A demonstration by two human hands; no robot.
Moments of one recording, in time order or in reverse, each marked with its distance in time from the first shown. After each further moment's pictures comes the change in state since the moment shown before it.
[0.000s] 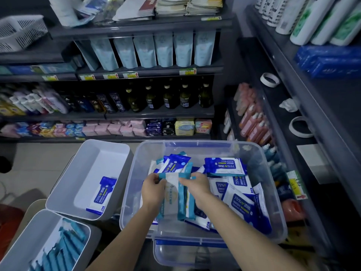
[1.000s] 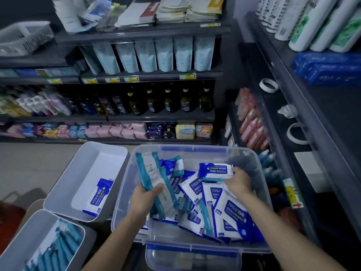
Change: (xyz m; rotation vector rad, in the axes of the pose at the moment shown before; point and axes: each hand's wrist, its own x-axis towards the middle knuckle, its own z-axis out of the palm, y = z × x) left_hand -0.018 0.004 -0.014 -0.230 -0.116 -0.066; right_hand 0.059 0.011 -0.127 -0.615 0.327 -0.257
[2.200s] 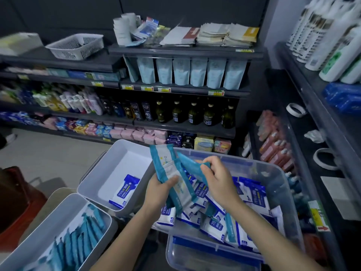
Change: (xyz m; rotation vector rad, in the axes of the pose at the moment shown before) left_hand -0.037 0.034 -0.050 -0.183 -0.024 0.165; right_hand -0.135 -0.142 0.003 0.388 -0.147 -0.713
